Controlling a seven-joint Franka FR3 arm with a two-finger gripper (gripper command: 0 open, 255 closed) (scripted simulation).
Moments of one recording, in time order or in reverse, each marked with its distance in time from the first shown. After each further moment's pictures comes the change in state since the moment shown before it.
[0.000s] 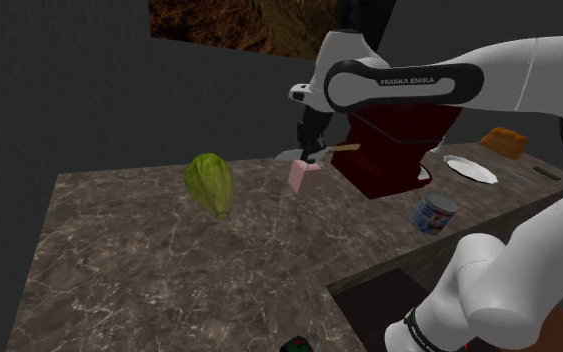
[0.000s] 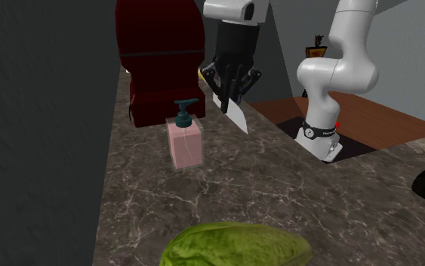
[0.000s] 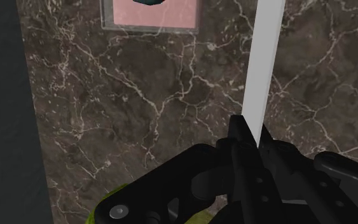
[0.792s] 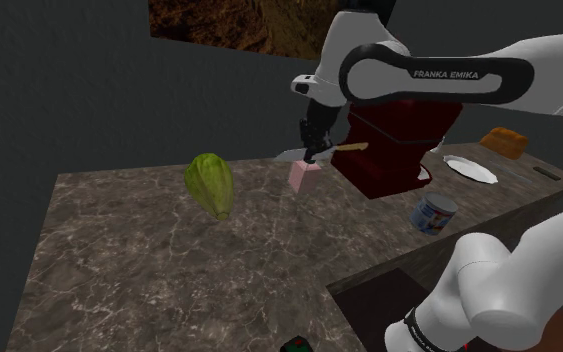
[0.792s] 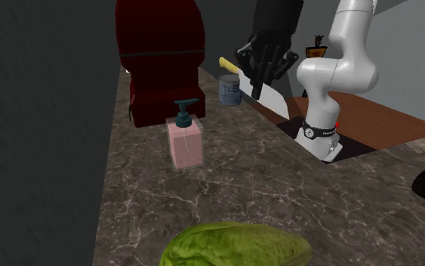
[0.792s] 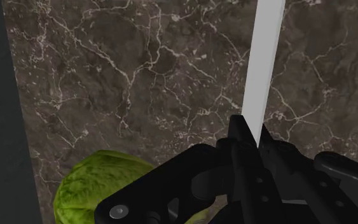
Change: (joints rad) arm 0.040 -0.121 0.078 -0.028 -0.005 -0.105 0.108
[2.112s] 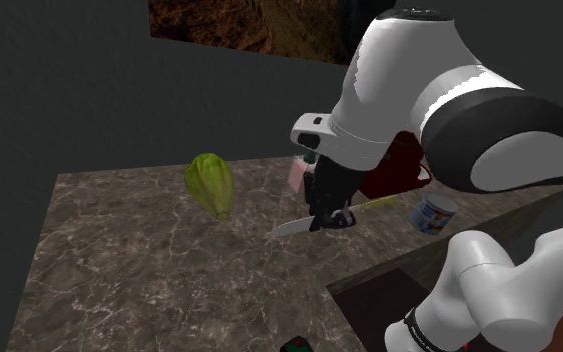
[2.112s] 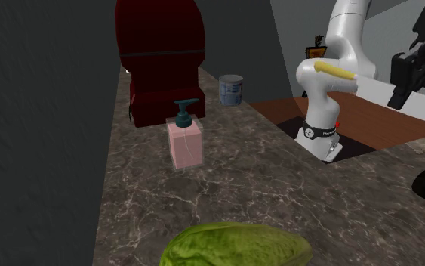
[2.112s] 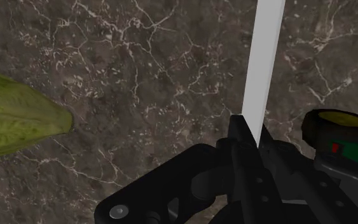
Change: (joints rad) arm 0.177 -0.250 0.347 -0.199 0.138 -0.092 0.452
